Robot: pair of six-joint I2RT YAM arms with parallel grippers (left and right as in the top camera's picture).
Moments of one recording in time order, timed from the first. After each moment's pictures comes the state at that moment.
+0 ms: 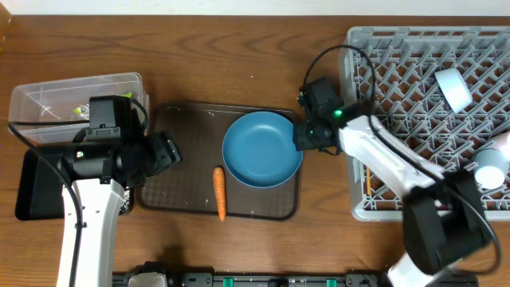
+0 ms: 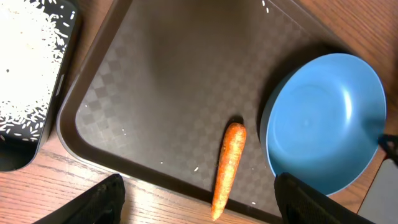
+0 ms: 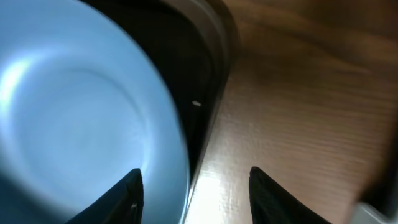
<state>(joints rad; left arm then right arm) 0.08 1.20 1.12 -1.13 0.17 -0.40 0.47 1.81 1.22 -0.65 -0.07 0.35</state>
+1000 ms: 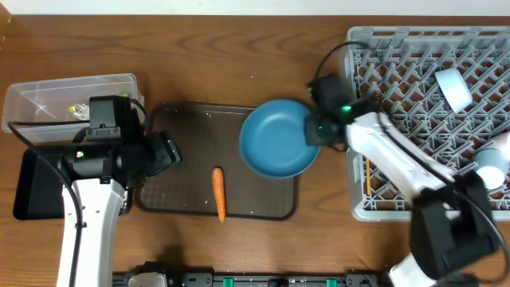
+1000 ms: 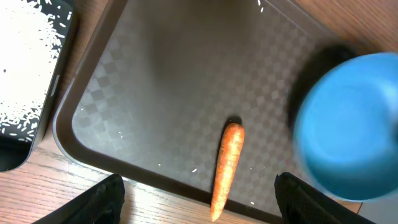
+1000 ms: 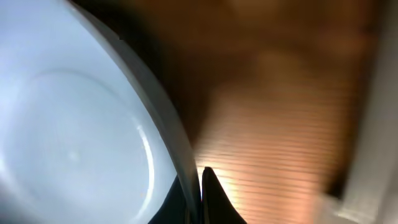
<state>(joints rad) 0.08 1.20 1.12 -1.13 0.17 -0.40 0.41 1.75 1.23 -0.71 0.04 0.37</state>
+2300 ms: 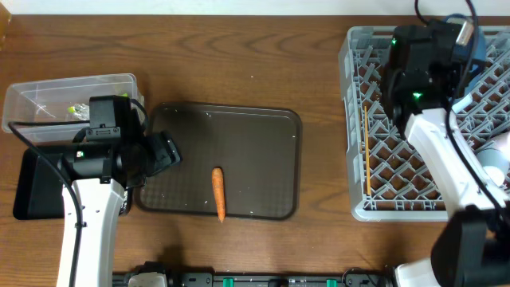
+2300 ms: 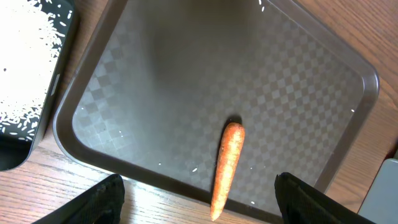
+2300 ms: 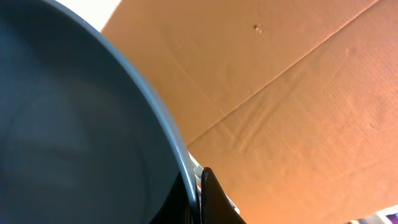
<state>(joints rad) 0.08 1.20 1.12 -1.14 0.17 -0.40 0.13 1.67 1.27 -0.12 1.36 -0.23</state>
